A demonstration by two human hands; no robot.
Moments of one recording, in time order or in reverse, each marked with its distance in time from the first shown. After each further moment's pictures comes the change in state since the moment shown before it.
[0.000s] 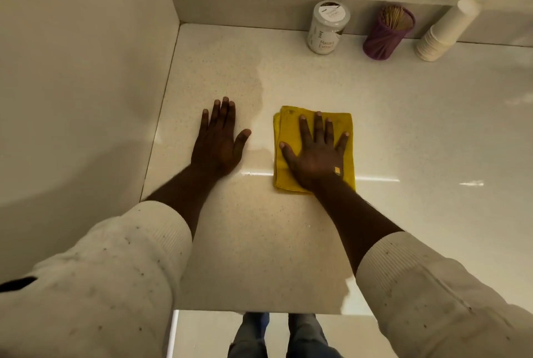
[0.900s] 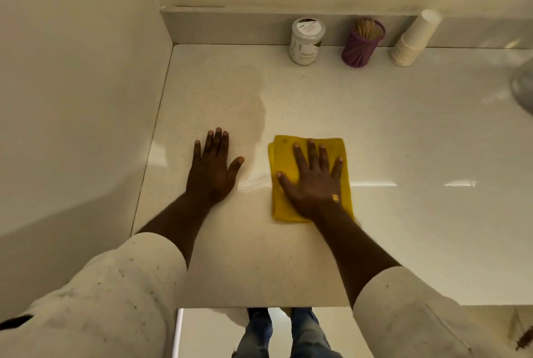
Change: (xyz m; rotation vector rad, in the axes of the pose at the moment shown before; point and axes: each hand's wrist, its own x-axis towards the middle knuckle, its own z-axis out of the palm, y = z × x) left_hand -0.048 0.021 0.003 0.010 -0.076 -0.039; right_hand -0.063 0.028 0.000 0.009 -0.007 -0.004
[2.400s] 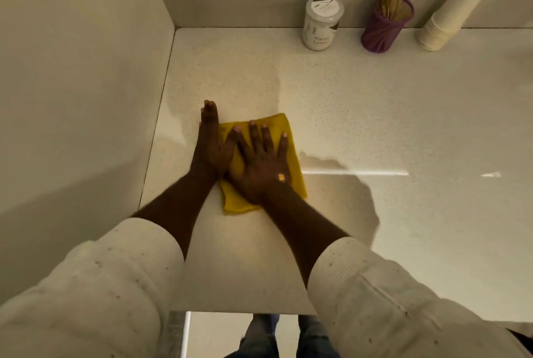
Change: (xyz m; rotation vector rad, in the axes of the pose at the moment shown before) left_hand 0.039 -0.002 -0.014 -0.508 0.133 -0.139; right_hand 0.035 -0.117 0.020 0.131 0.021 -0.315
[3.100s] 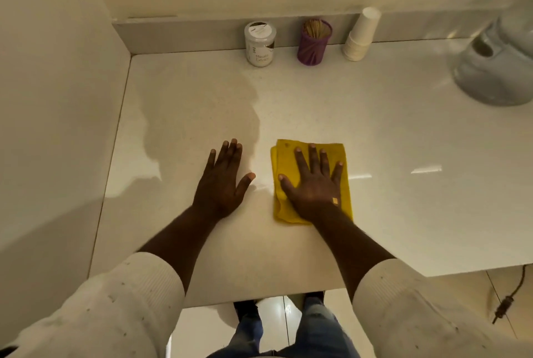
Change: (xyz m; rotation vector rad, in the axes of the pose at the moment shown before) left_hand -0.074 0.066 0.067 0.495 -0.158 0.396; right_hand -0.121 0.166 -0.060 -0.126 -0.006 0.442
